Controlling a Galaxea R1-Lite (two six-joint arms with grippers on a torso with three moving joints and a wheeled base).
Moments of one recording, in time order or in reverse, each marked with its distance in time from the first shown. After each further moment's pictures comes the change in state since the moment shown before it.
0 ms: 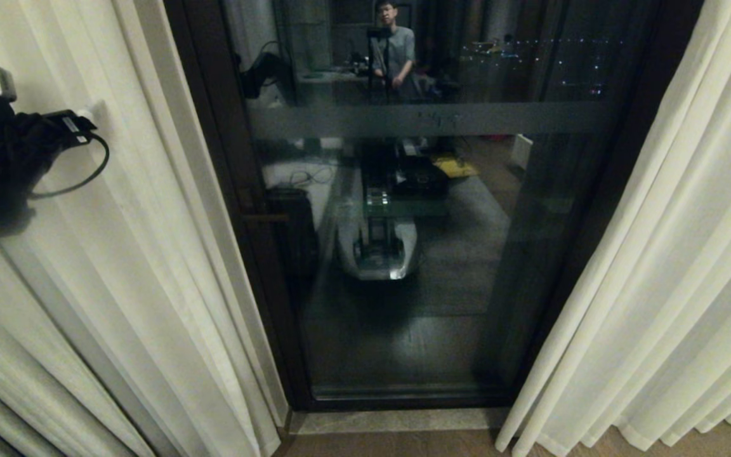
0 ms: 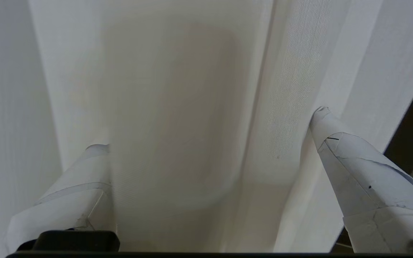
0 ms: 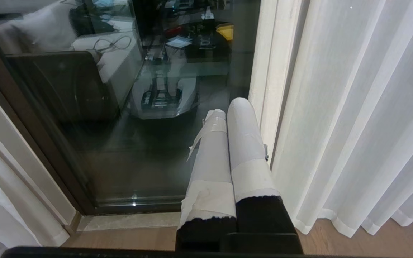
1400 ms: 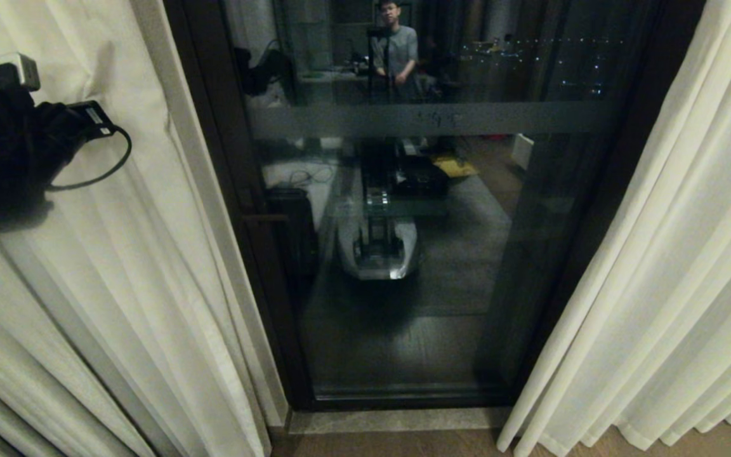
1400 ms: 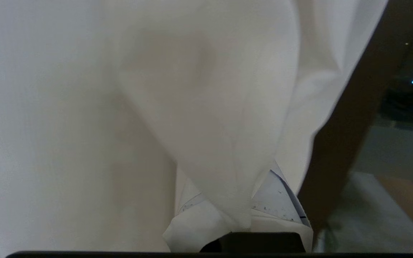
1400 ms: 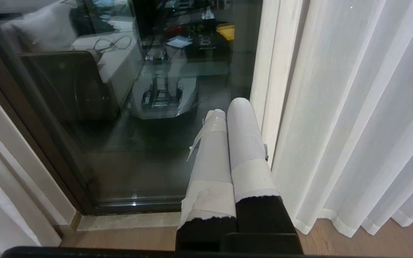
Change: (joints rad) left arm -0.081 -0.046 0.030 -0.002 -0.015 0.003; right arm 0.000 0.000 0.000 0.000 0.000 0.000
